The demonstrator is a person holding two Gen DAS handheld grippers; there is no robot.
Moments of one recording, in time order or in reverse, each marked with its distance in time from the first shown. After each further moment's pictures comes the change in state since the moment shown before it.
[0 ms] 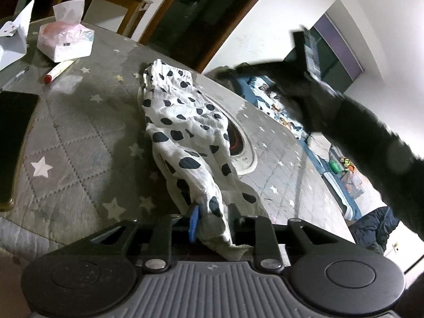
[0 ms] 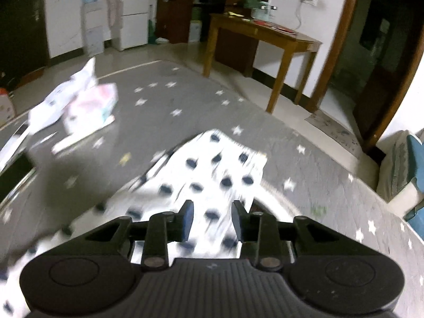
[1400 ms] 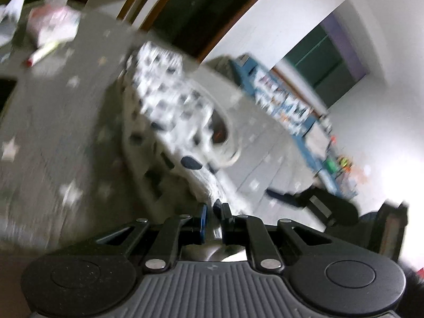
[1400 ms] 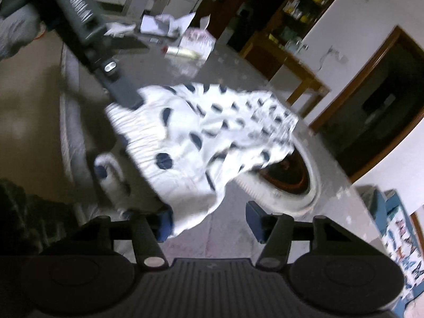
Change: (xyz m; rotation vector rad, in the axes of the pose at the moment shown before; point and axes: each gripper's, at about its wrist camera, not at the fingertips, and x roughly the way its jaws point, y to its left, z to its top) left arm 0.027 -0.031 -0.004 -0.065 0.097 -0.002; right arm -0.123 0.166 -0.212 -0.356 -0.037 -0.165
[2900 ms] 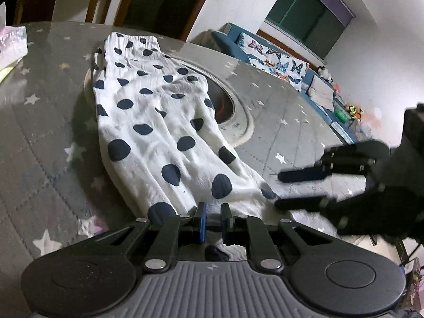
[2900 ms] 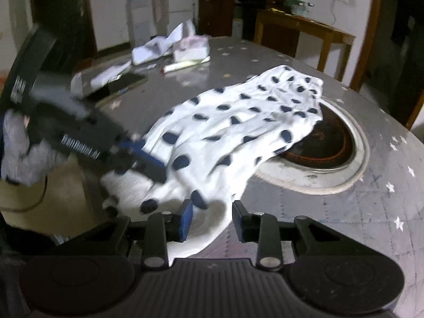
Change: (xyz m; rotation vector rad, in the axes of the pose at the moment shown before) left arm 0.061 -0.008 0.017 0.261 0.072 0.037; right arm 0.024 -0.081 -0.003 0.350 -0.013 0.340
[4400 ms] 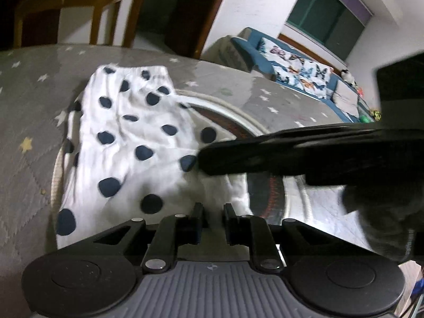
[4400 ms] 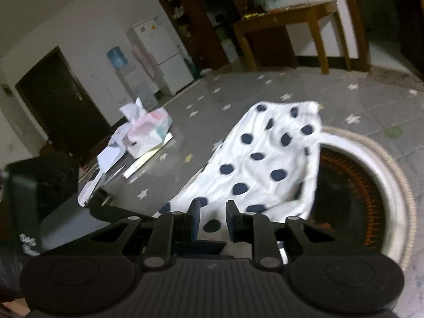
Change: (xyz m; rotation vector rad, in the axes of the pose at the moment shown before) left arm 0.104 0.037 0.123 -0.018 -0.015 0.117; right arm 0.113 -0.153 0.111 0.362 -0.139 0.248
